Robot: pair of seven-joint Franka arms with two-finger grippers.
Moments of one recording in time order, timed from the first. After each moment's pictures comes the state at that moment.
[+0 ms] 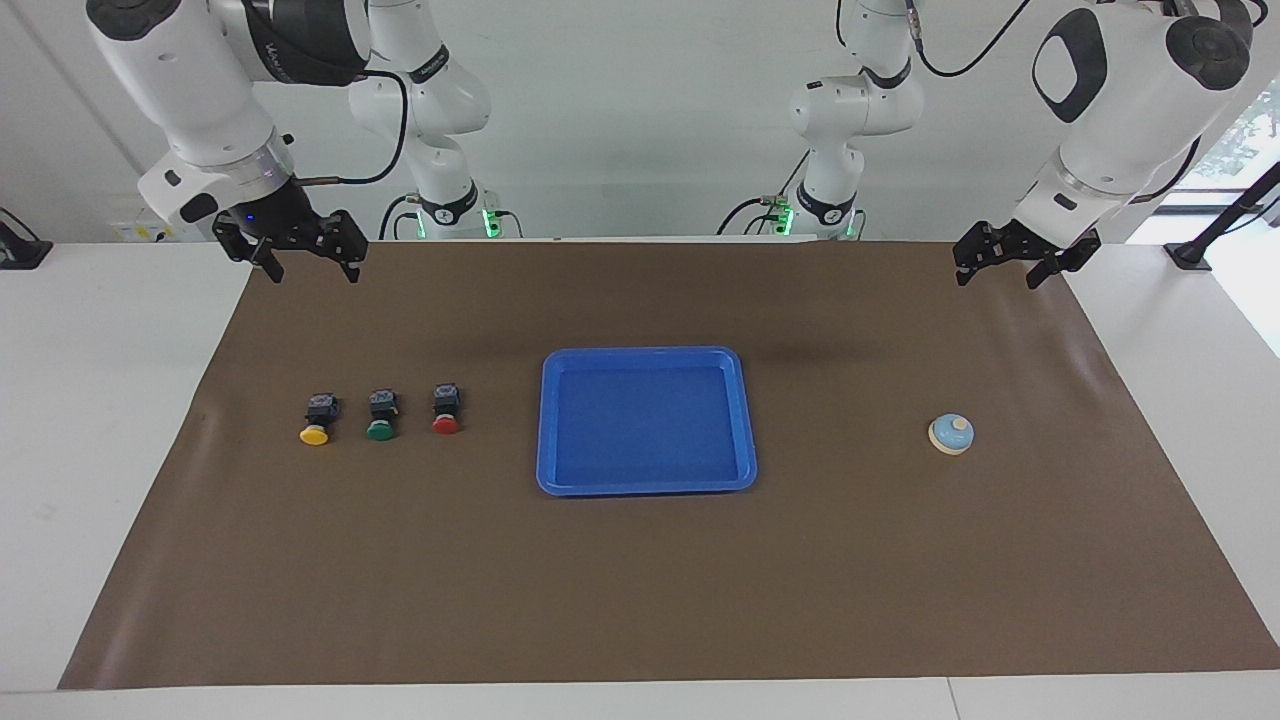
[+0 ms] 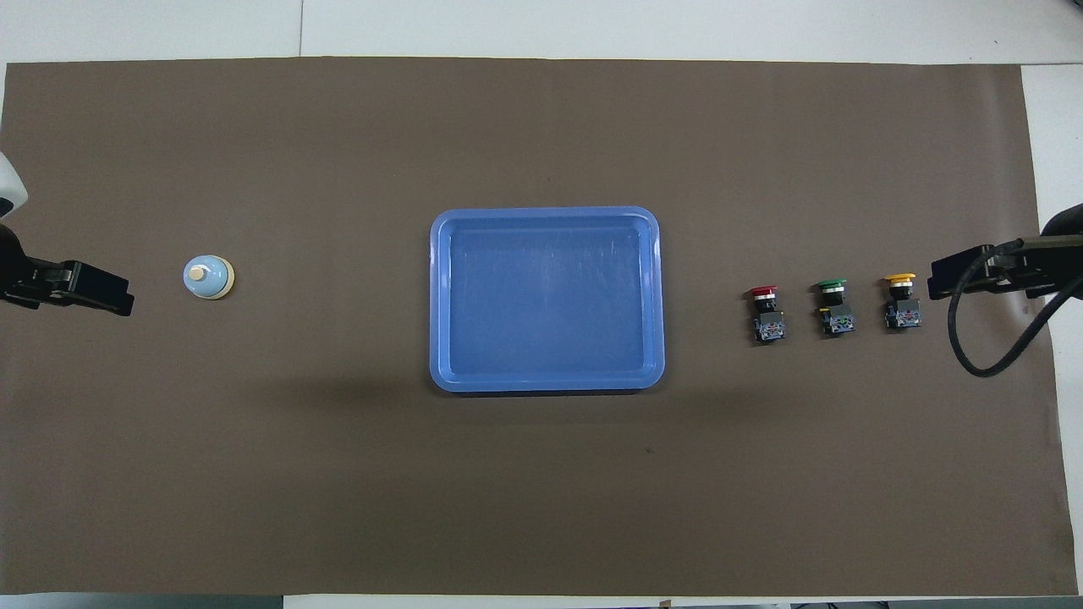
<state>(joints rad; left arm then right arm) 0.01 -0.03 -0.03 -1.70 0.02 1.55 0.14 -0.02 -0.05 -0.01 -1.70 -0.02 1.57 -0.01</state>
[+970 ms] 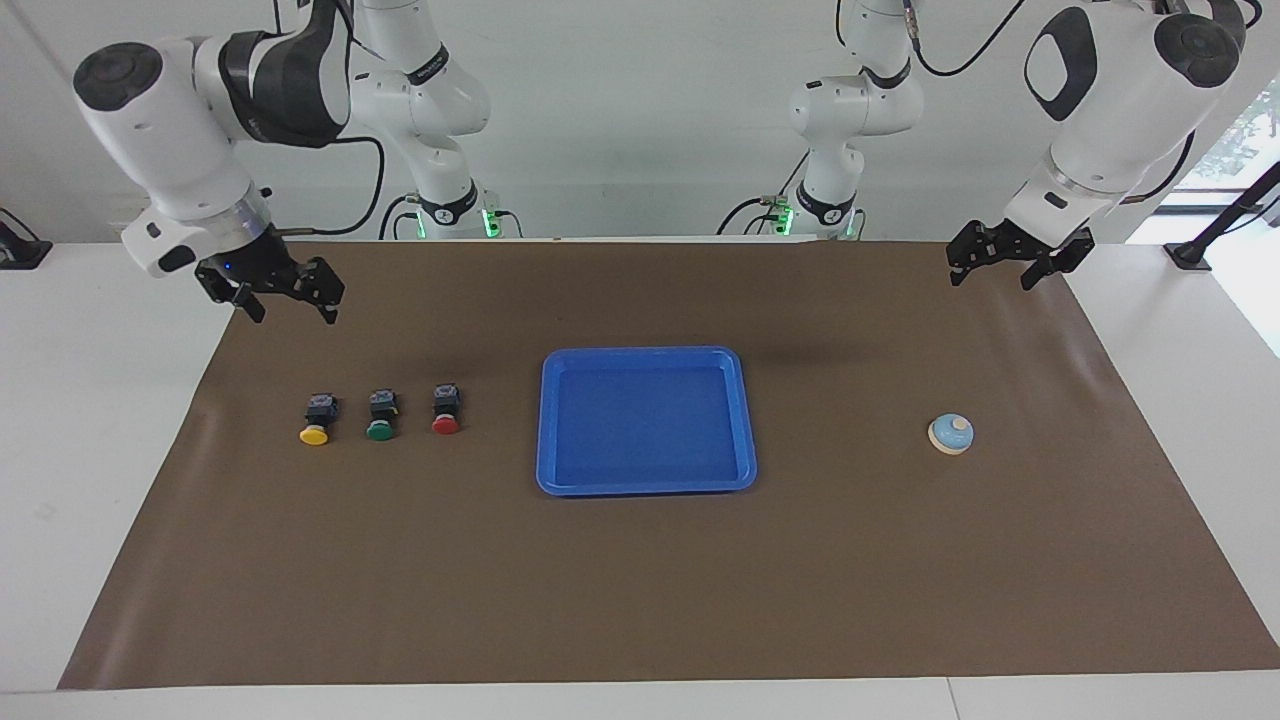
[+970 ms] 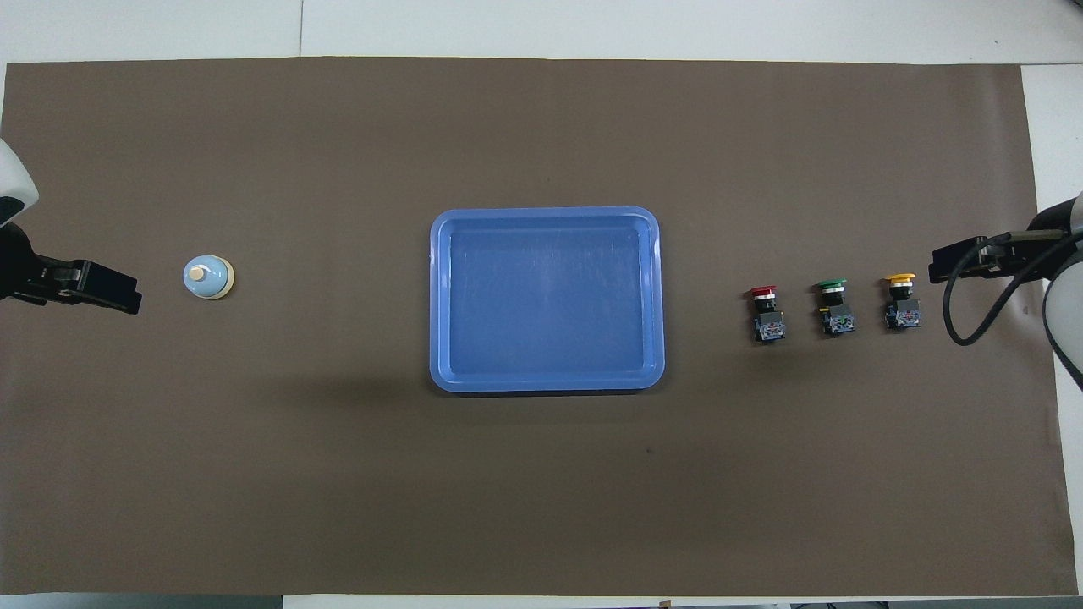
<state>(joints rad) 0.00 -0.03 -0.03 -1.70 0.02 1.56 0.14 -0.11 0.02 -0.01 -1.84 -0.02 1.82 -0.10</state>
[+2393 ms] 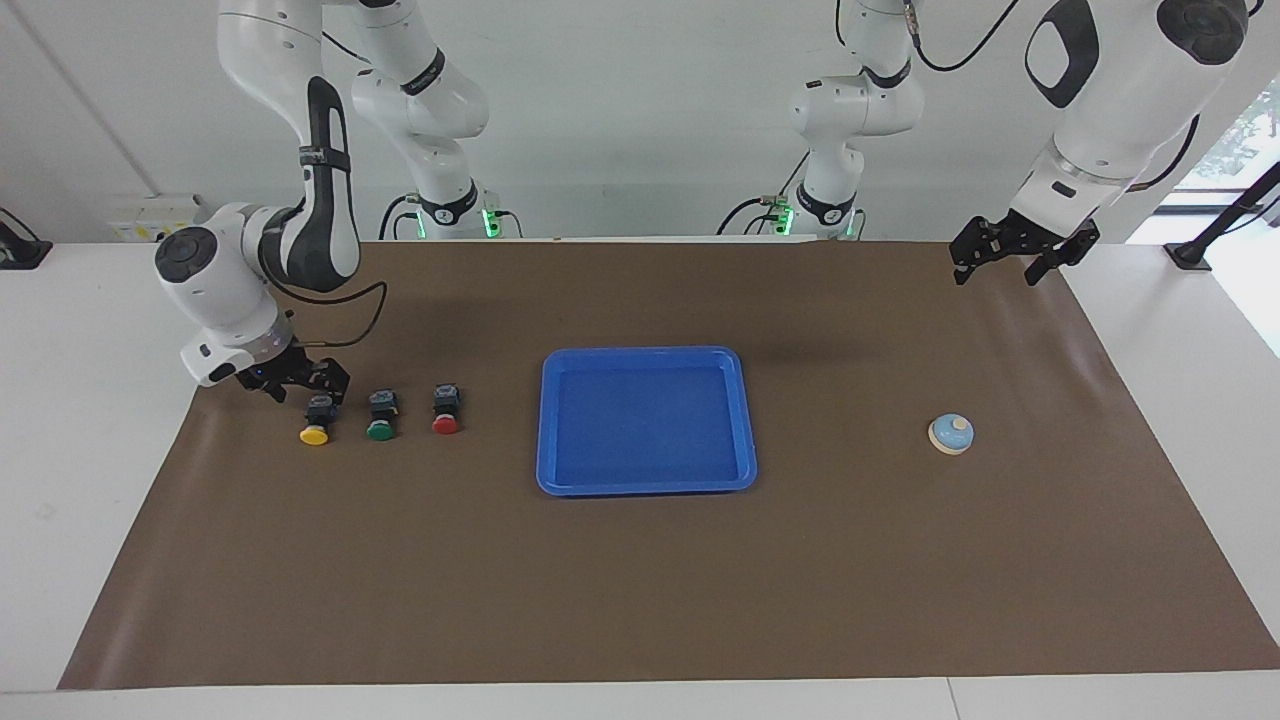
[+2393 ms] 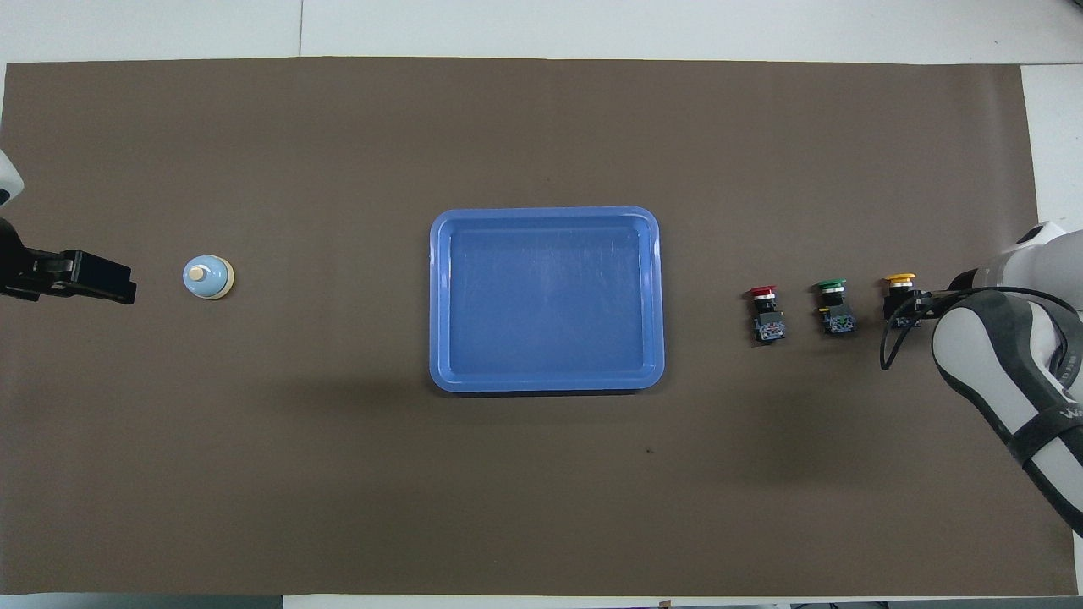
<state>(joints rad) -0.02 -0.04 -0.02 -1.69 0.02 1.58 0.07 -0.23 0.17 -0.01 -2.18 -0.02 2.33 -0.17</state>
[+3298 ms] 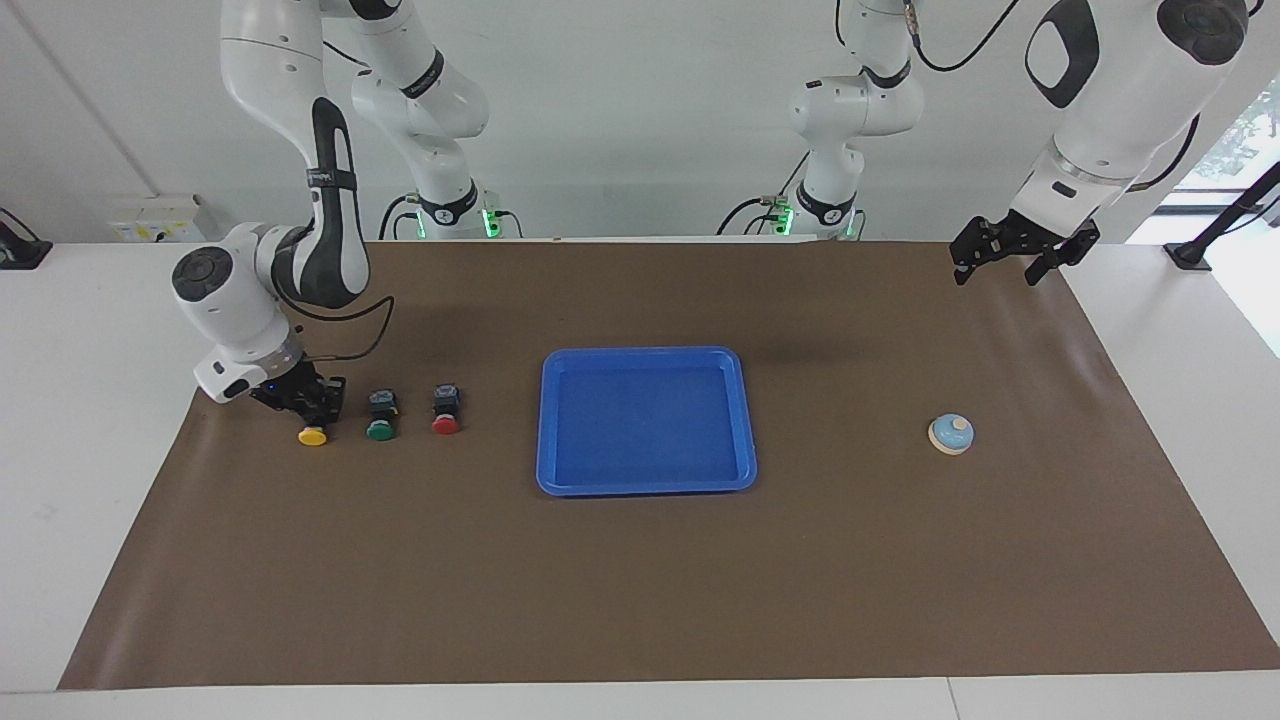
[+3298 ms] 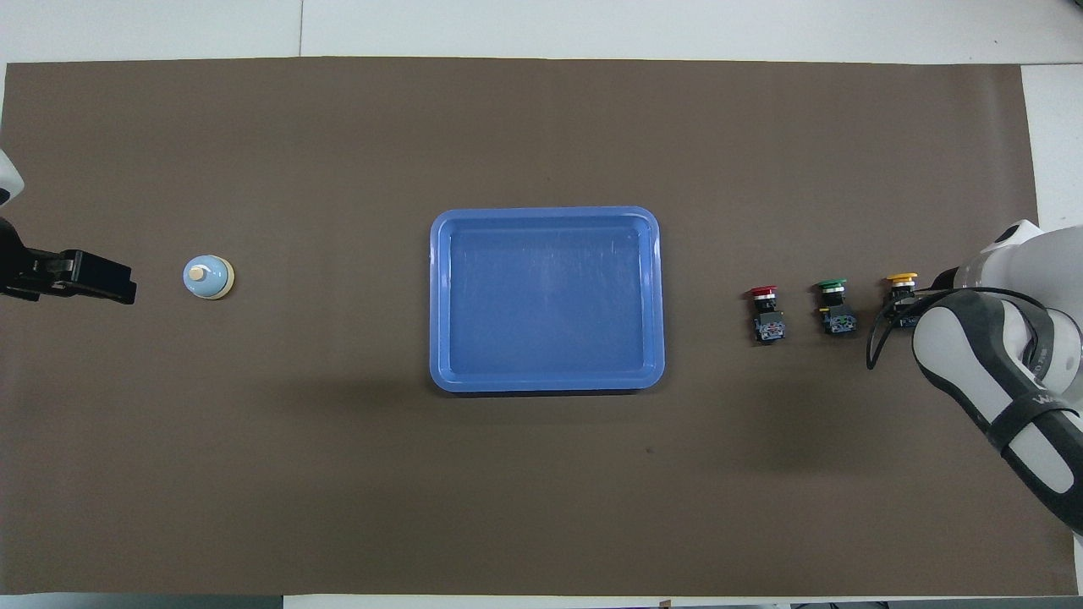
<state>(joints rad) -0.02 -0.04 -0.02 -1.69 0.02 1.58 0.07 -0.23 0.21 0.00 -2.17 -0.02 2.36 -0.23</state>
